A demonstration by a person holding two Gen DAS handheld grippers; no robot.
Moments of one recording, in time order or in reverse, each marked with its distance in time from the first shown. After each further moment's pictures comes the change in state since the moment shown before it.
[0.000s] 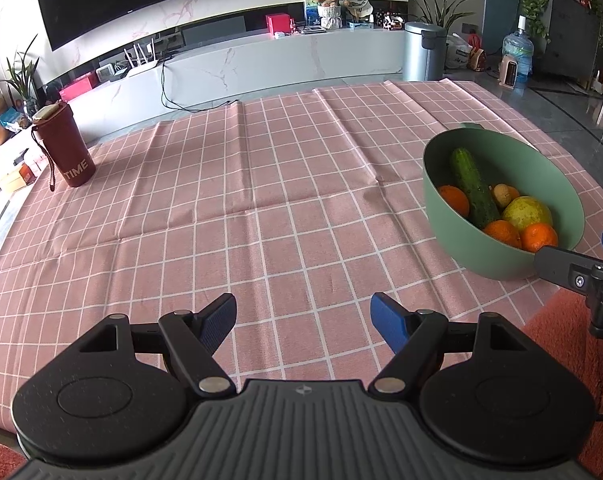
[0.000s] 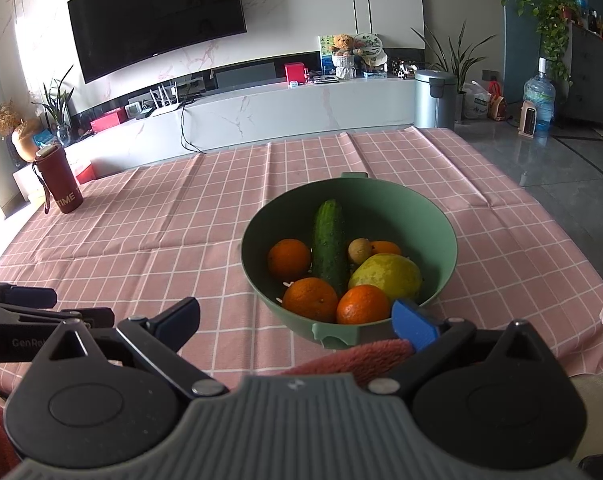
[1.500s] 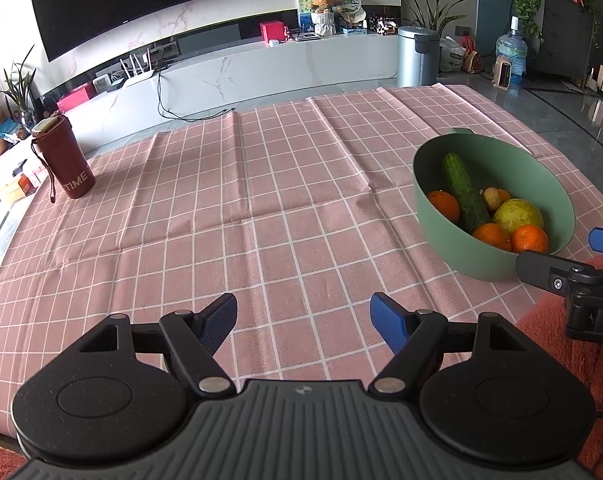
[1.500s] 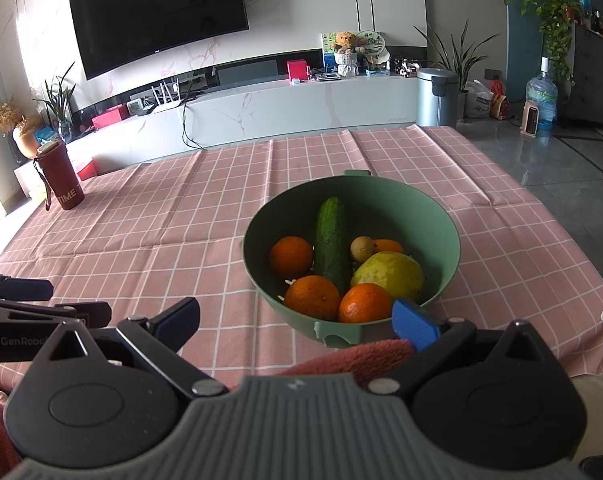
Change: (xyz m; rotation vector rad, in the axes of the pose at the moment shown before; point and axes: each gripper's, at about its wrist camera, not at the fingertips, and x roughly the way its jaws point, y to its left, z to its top) left arm -0.009 -0.005 0.002 0.022 -0.024 -0.003; right arm 0.002 0.000 -0.001 -0.003 0.004 0.002
